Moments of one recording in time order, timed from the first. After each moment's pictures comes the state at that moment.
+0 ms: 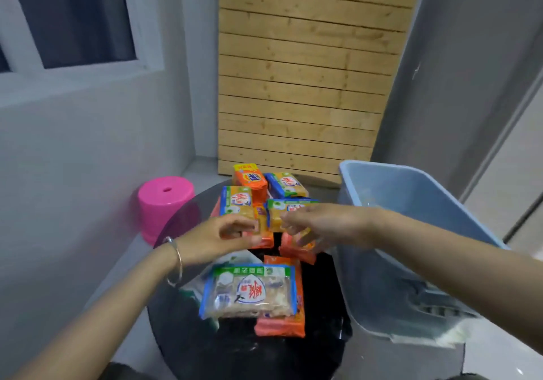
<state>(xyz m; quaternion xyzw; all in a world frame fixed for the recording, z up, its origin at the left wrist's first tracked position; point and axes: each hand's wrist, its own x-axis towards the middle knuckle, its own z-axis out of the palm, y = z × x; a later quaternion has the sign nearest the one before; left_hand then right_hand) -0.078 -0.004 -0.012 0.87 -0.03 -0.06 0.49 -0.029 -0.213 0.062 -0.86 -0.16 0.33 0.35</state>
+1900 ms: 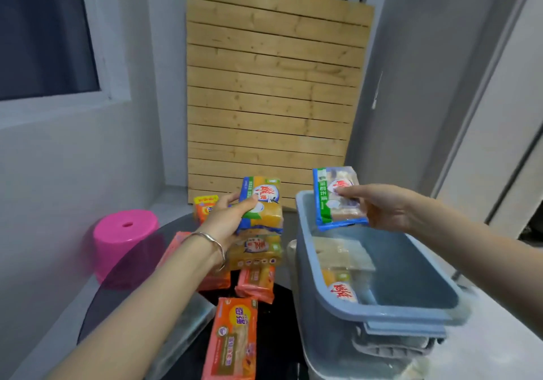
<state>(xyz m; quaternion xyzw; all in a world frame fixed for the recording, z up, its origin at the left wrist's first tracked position) 0.004 -0.103 0.048 0.58 0.13 0.05 0.80 0.041 -0.333 0.116 -0.70 0.02 0.22 0.68</state>
